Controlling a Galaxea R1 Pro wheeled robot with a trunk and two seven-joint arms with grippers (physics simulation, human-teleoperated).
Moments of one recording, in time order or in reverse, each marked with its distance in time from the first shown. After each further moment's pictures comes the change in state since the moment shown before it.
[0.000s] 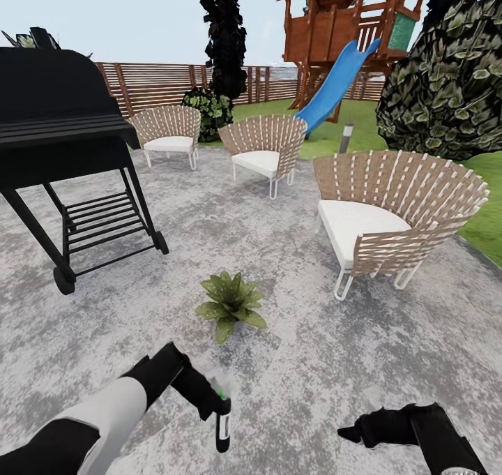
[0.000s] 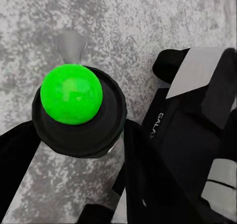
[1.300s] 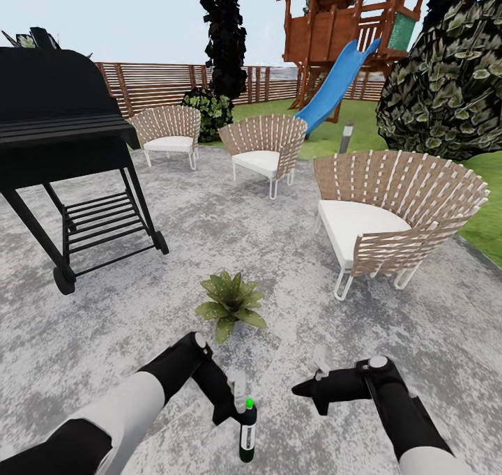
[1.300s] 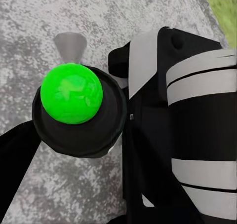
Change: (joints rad) left arm -0.001 -0.067 -0.126 -0.132 -0.071 -0.194 -0.270; right arm -0.006 0.086 0.395 -0.285 -0.230 -0.051 0.299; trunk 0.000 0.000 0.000
